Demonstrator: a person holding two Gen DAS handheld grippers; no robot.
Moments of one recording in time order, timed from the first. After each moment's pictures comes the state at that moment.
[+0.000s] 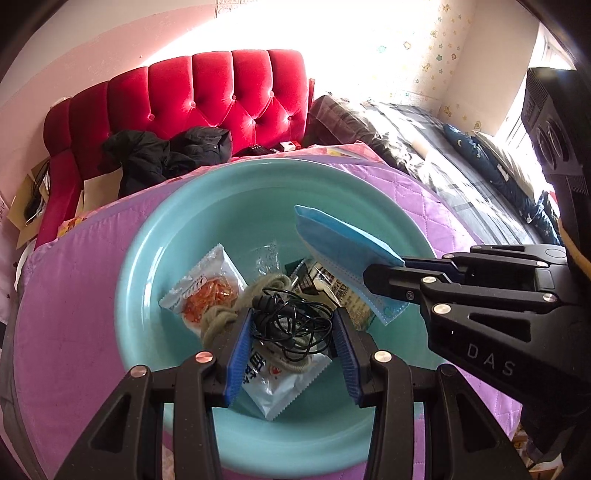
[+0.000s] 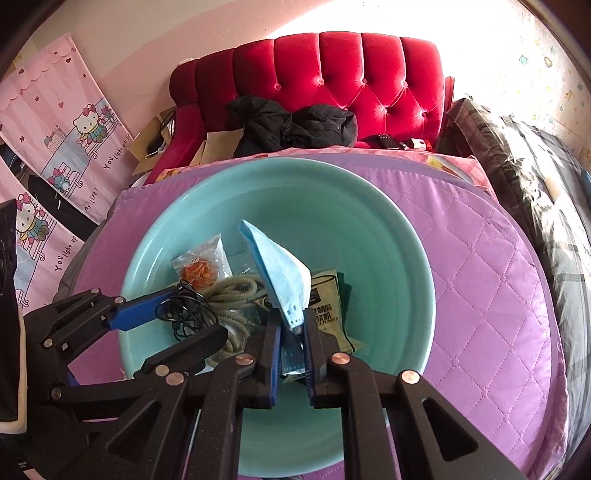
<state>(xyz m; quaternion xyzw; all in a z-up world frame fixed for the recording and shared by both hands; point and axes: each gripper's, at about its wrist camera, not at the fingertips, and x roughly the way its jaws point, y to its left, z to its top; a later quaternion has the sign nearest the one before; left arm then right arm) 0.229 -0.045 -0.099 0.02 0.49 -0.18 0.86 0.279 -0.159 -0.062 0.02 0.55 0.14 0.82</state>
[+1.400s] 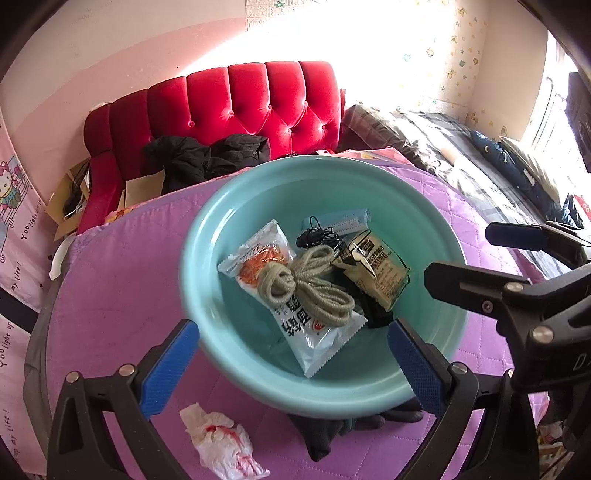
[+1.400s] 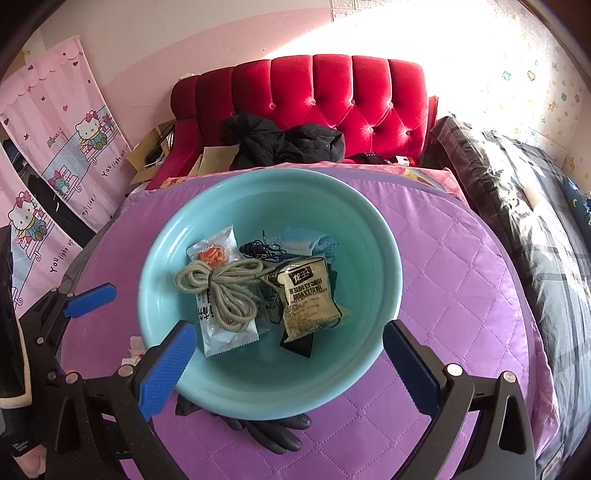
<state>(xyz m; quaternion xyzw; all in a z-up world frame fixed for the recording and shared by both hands) 0.178 -0.020 -0.090 0.04 0.46 -0.11 0.88 0.214 -0.167 -0.024 0.01 0.51 0.12 0.85</state>
